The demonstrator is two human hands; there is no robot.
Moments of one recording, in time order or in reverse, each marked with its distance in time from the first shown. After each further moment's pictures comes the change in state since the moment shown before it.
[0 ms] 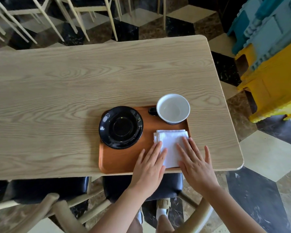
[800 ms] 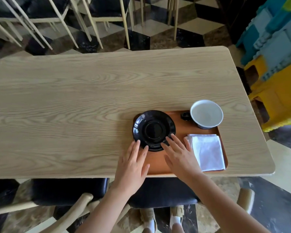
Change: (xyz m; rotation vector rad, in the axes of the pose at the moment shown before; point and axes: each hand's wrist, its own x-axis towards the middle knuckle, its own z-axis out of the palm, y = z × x) left_hand -0.058 -0.130 -0.051 0.062 -0.005 -0.168; right_hand 0.061 -0.135 0.005 0.002 0.074 -0.215
